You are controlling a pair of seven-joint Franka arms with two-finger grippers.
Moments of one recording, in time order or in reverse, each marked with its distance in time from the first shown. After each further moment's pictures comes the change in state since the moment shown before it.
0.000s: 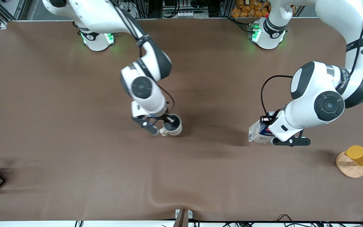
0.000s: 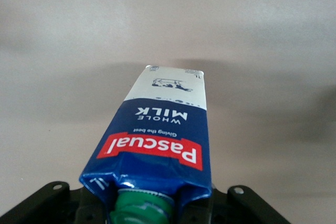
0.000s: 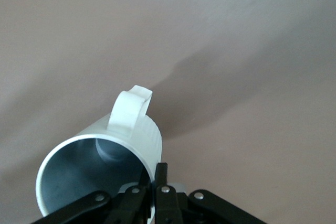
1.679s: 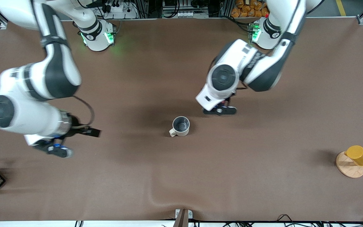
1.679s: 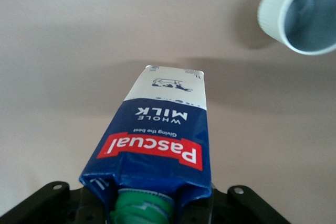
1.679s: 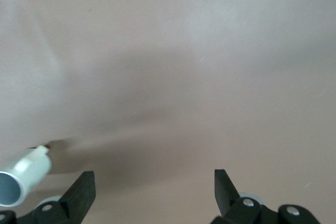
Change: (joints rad) left arm -0.381 0.052 -0.021 0.013 -0.053 -0.090 -0.390; right arm -0.481 -0.149 -0.047 0.221 -0.021 -0.543 -0.862
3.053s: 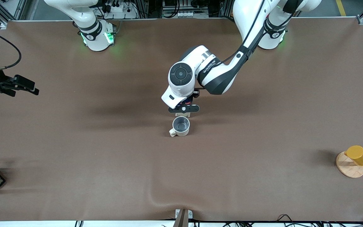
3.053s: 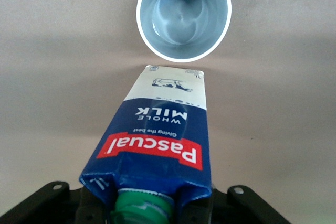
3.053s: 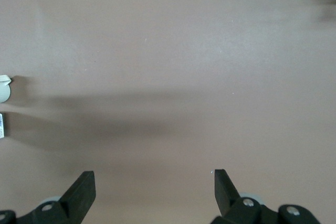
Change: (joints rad) left arm -0.158 0.201 0.021 0.168 -0.031 0.172 -0.156; right arm -0.222 -0.548 0.012 -0.536 -0.059 0.074 -0.449
